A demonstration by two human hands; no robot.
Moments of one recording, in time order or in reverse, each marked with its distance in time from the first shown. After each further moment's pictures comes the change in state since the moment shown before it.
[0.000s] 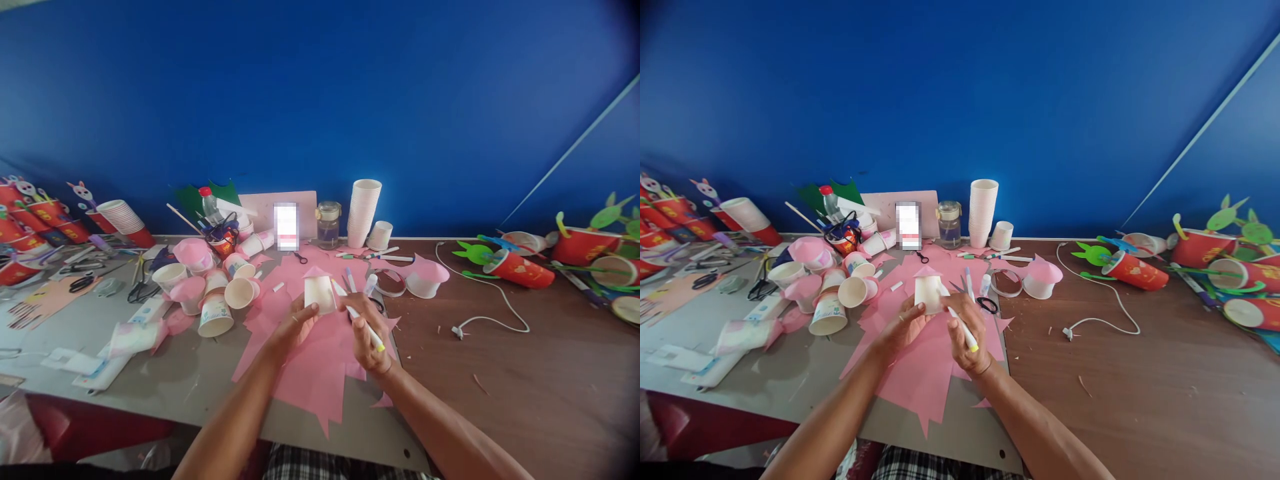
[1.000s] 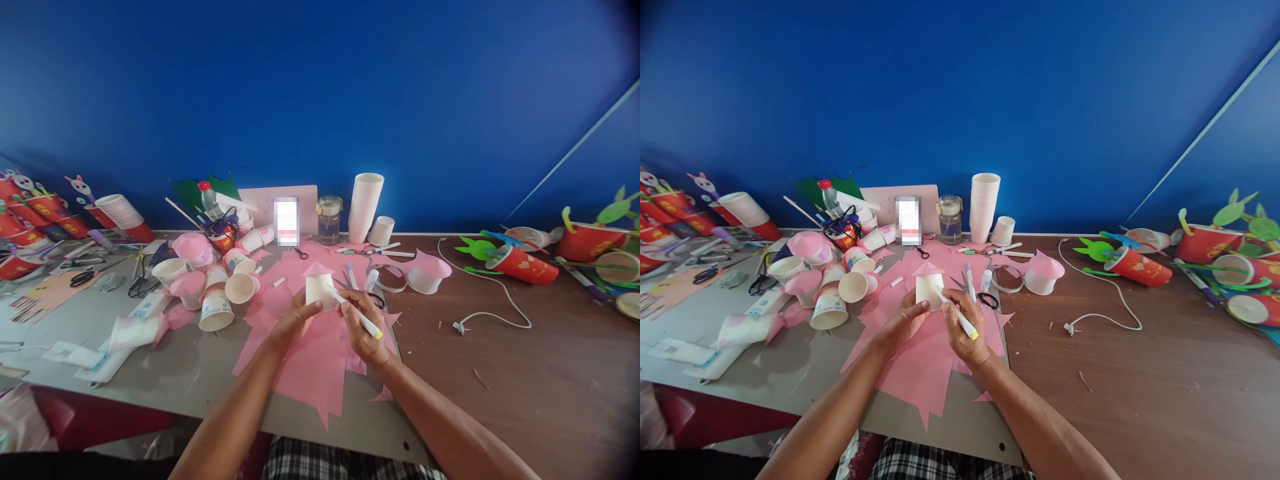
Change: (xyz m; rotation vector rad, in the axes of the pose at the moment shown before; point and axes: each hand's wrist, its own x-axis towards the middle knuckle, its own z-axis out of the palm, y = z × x) left_hand 0.000 0.003 0.002 0.073 0.007 0.002; right_hand -0.006 0.010 0.007 0.003 0.006 0.222
